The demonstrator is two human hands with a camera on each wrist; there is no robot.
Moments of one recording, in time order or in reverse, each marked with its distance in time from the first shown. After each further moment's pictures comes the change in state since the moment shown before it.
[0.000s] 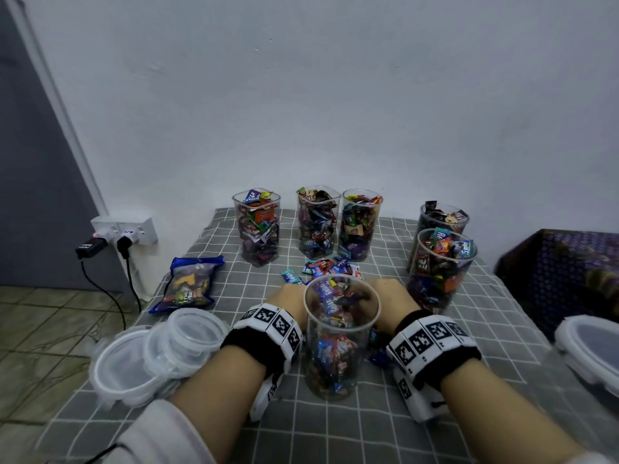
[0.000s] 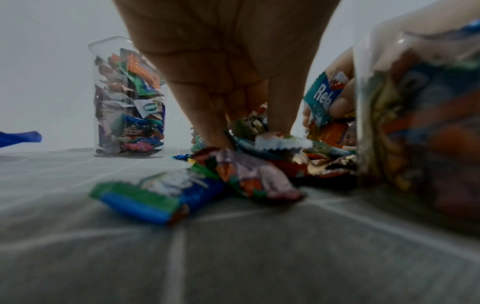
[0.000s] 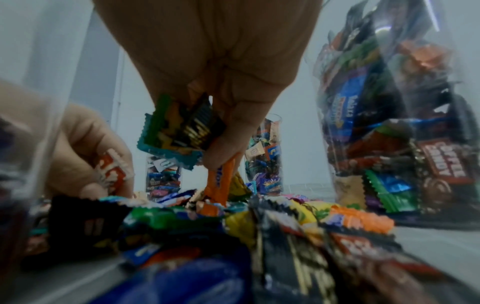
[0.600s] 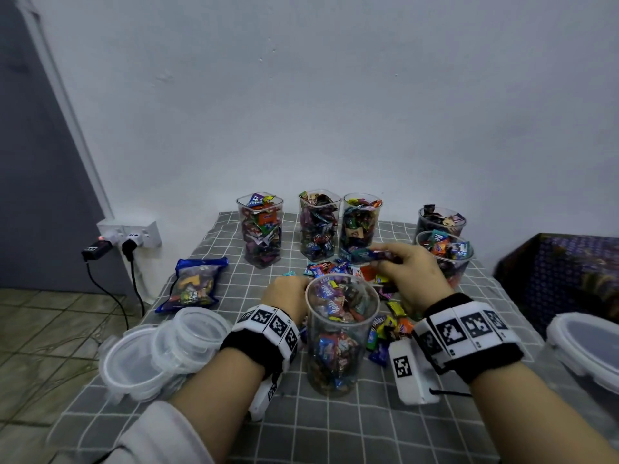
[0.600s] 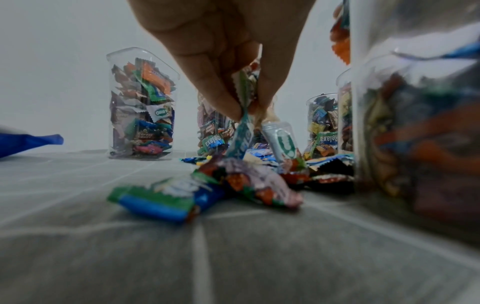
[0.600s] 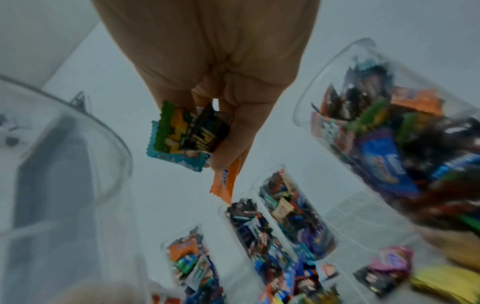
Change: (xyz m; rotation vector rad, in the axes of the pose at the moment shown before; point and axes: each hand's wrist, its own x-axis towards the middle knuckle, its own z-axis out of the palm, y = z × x) left_hand -0.053 0.017 -0.031 -0.064 0.266 0.022; right_hand -0.015 0.006 -0.037 0.778 0.366 -0.047
